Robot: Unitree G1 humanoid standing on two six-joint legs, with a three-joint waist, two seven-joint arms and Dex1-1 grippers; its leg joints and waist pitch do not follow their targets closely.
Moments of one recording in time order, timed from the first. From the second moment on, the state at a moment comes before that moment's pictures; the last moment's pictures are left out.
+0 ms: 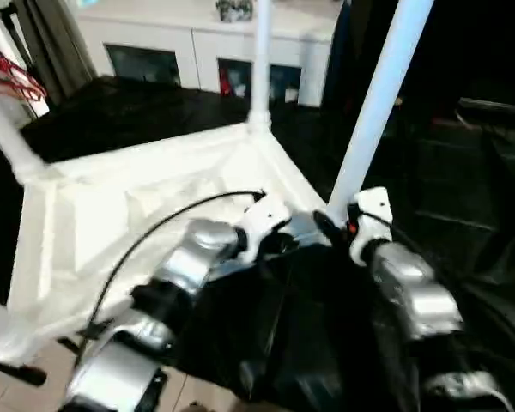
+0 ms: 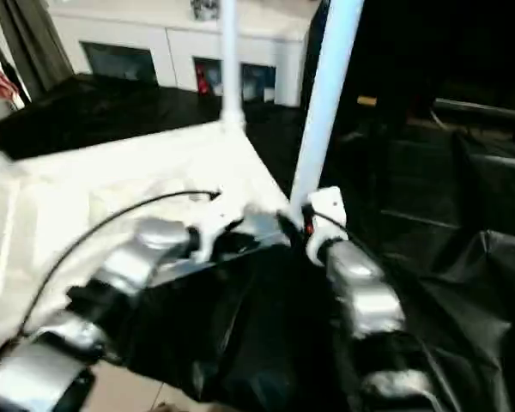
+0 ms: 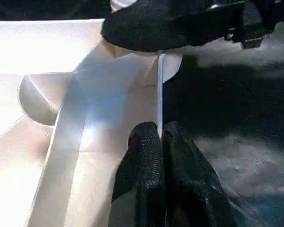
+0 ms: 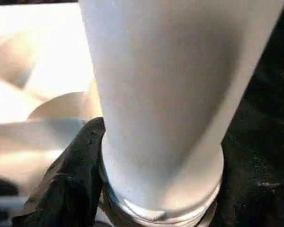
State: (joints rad) left arm -0.68 0.10 -0.30 0.66 0.08 0.24 -0.80; right arm -0.43 -0.12 -0.01 0.46 0.11 0.21 0.29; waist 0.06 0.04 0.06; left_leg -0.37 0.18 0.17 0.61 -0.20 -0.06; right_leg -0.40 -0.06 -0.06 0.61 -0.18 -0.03
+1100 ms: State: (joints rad) left arm -0.63 0.33 -0.39 0.56 0.03 0.10 -1.30; right arm -0.27 -0.48 0.17 0.19 0.22 0.26 1.04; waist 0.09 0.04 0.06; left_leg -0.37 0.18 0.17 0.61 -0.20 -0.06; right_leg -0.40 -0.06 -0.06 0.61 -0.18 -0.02
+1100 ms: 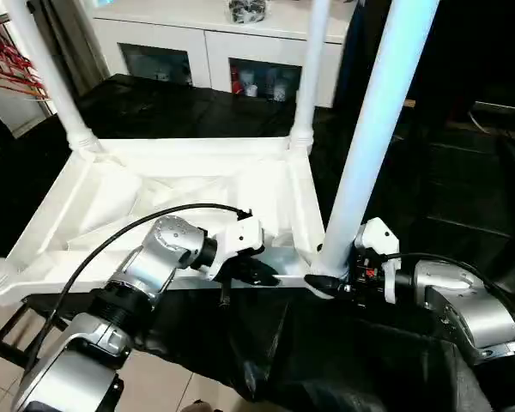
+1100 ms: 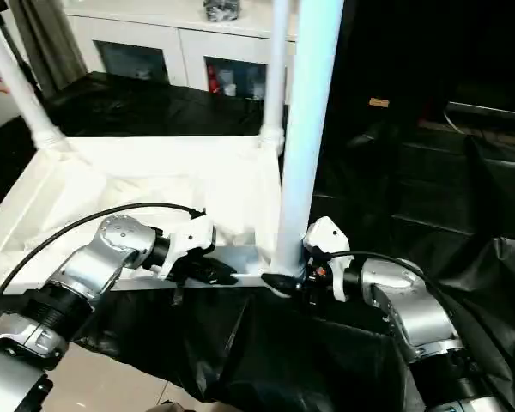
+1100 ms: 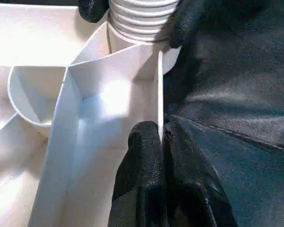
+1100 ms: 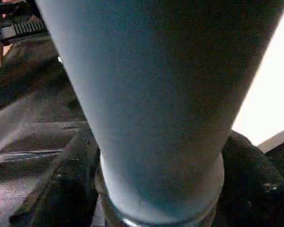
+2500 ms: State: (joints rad) left arm -0.64 0.25 -0.35 0.62 0.05 0.08 -1.11; right arm -0.31 -0.35 0.11 0.31 0.17 0.19 0.82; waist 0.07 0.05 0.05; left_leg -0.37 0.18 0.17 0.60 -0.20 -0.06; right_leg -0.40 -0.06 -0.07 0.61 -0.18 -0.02
